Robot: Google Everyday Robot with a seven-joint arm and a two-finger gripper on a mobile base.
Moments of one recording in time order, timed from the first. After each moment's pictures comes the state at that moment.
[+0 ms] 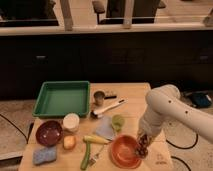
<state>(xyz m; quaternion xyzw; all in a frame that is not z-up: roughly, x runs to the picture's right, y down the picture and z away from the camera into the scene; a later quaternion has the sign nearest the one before) 0.175 0.242 0.654 -0.36 -0.28 -0.41 0.79</state>
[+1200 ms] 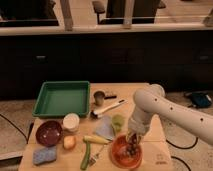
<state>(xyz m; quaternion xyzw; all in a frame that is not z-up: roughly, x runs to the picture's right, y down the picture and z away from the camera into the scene) 0.126 0.248 0.677 -0.35 -0.33 -0.45 0.75</state>
